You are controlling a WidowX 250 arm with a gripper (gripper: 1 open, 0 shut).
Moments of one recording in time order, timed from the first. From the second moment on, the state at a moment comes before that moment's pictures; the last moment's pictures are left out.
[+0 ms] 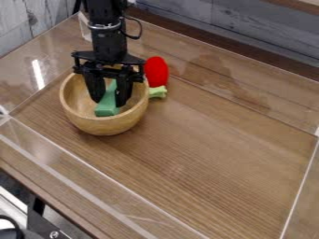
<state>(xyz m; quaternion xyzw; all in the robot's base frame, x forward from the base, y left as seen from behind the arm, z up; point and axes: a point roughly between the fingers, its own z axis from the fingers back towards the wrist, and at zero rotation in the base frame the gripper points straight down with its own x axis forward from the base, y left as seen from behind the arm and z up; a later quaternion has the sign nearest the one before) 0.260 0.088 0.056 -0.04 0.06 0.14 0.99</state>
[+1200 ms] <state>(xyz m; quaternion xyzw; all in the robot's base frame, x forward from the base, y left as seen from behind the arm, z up) 0.266 0.067 0.076 -0.06 0.07 0.12 0.99</state>
